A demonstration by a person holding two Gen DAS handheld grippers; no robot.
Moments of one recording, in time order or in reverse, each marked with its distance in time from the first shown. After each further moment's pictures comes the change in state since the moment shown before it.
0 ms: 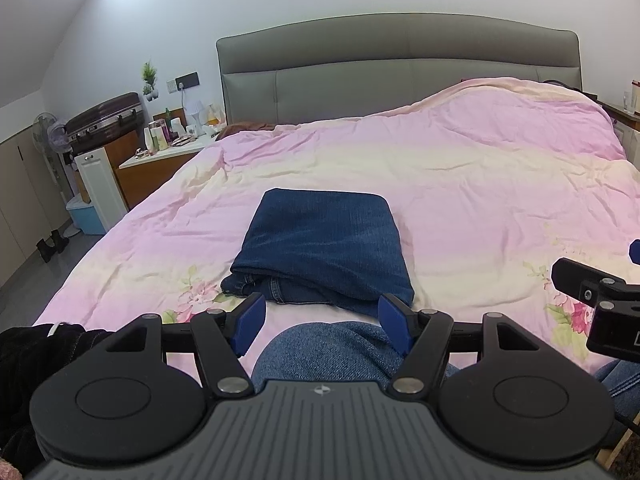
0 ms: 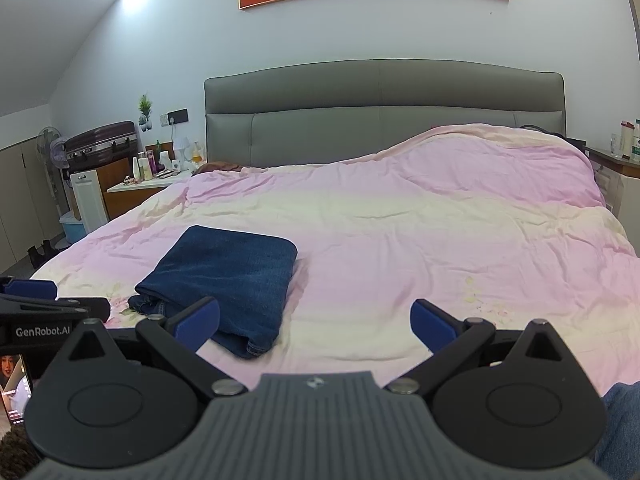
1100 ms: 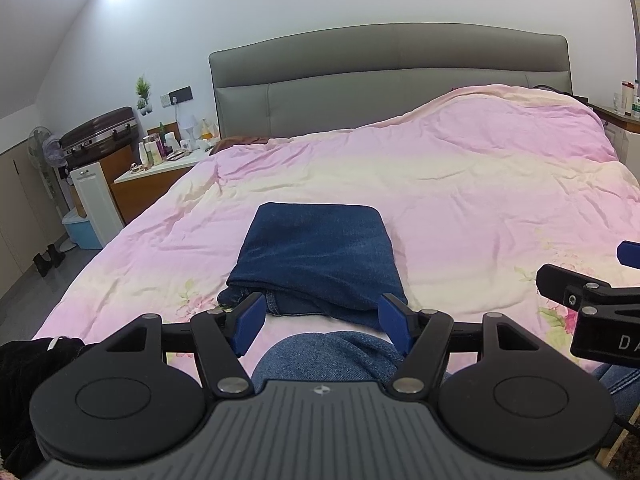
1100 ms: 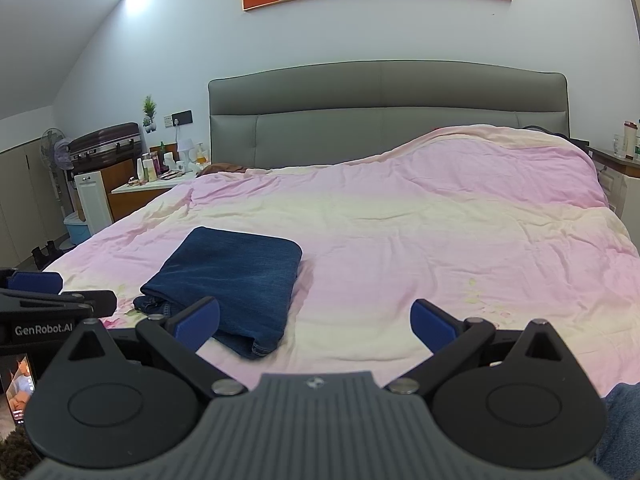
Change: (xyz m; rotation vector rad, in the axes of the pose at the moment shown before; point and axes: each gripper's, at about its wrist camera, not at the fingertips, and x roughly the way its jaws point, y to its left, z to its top) left arm -0.007 0.000 0.000 0.026 -0.039 -0.017; right arm -0.006 0.002 0.000 0.002 -0.004 0.009
